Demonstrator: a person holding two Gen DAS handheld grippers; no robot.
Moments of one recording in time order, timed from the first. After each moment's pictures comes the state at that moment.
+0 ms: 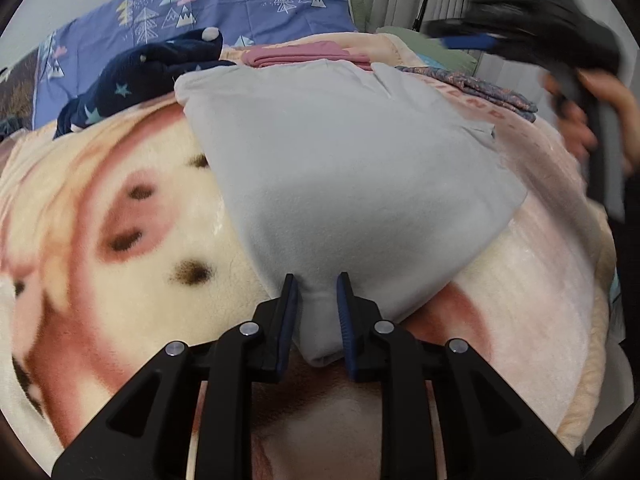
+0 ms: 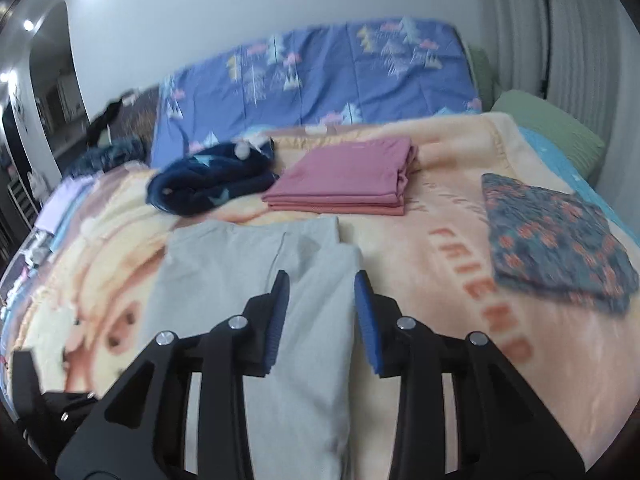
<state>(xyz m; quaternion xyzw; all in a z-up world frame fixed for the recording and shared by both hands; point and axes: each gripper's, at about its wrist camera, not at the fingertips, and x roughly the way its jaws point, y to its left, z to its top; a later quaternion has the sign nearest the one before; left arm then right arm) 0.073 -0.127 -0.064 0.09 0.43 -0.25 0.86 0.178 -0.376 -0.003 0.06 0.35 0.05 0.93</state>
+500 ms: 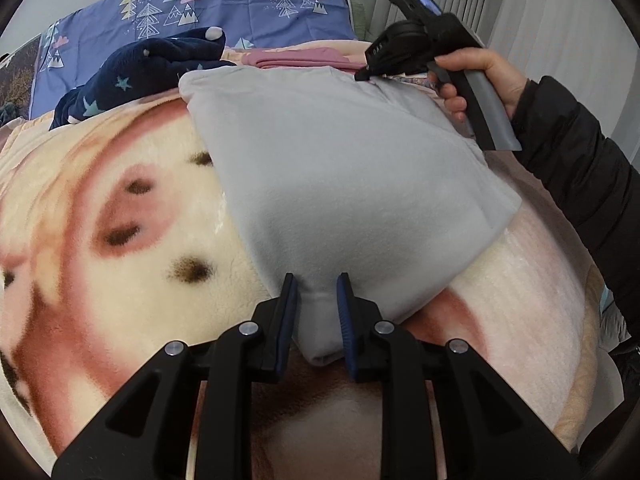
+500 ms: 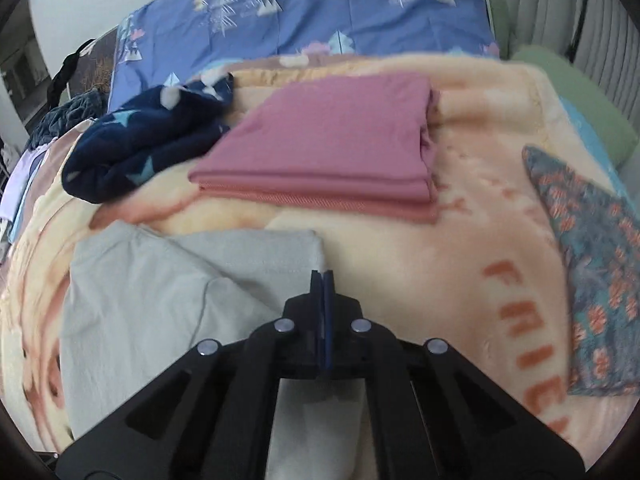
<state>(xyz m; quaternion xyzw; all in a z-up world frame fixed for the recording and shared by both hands) 0.077 -0.117 -0.066 0.05 0.43 -0.27 0.86 0.295 -0.378 -0.069 0.05 0.47 0.03 0.88</state>
